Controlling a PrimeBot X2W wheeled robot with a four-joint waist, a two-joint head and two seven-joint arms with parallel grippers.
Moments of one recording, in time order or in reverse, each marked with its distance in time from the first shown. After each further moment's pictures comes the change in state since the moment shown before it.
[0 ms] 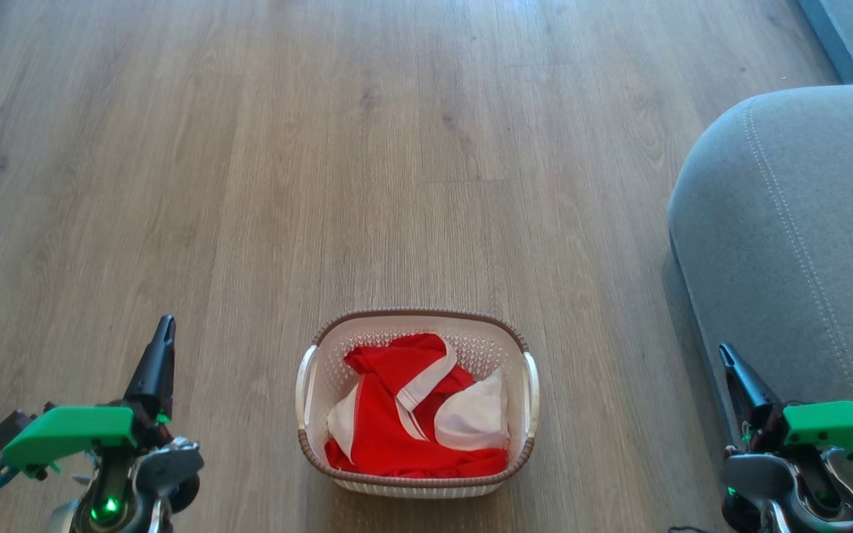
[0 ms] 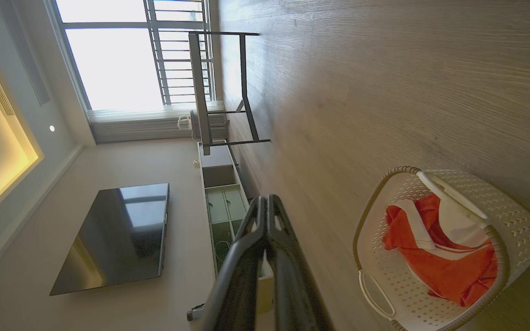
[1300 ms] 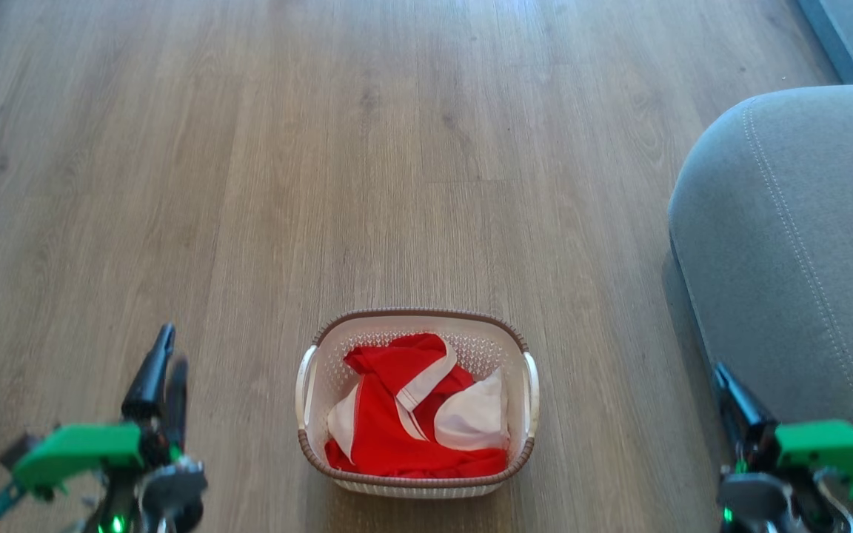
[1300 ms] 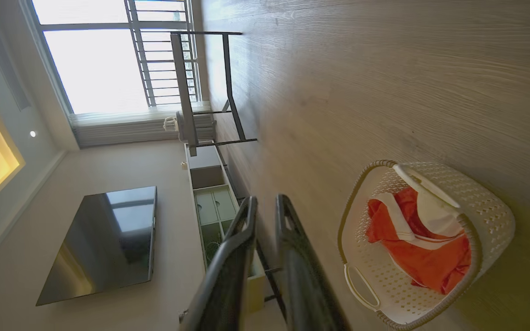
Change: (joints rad) left arm 0.006 -0.001 -0.003 0.030 0.000 0.001 0.000; right arm 0.010 0.002 0.003 0.026 0.000 0.000 0.000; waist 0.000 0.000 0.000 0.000
